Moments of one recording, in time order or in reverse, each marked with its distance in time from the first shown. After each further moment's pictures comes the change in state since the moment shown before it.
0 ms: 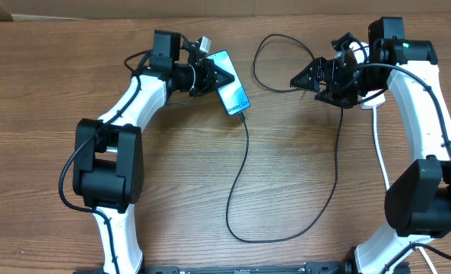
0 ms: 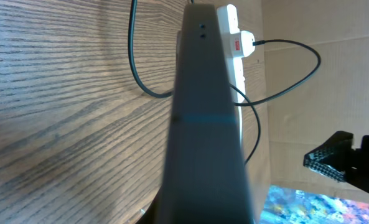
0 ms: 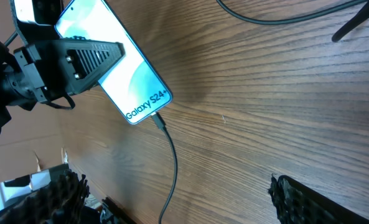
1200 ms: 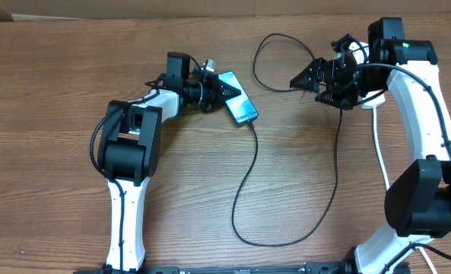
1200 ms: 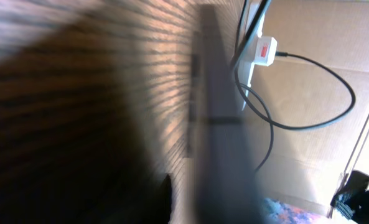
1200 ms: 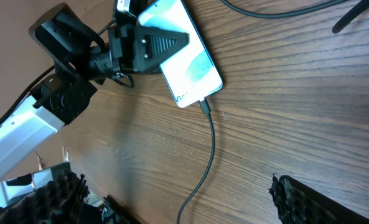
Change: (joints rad) left arm -0.011 0.301 -0.001 0.357 0.159 -0.337; right arm 0.000 0.000 0.000 -0.017 0.000 0.000
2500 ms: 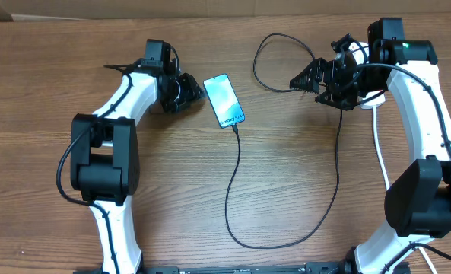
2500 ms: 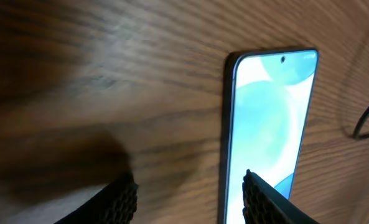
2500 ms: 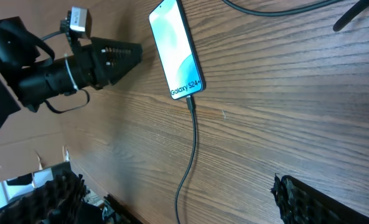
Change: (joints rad) left arm 0.077 -0.249 0.036 -0.692 -0.642 0.329; right arm 0.000 0.000 0.000 -0.002 0.000 0.000
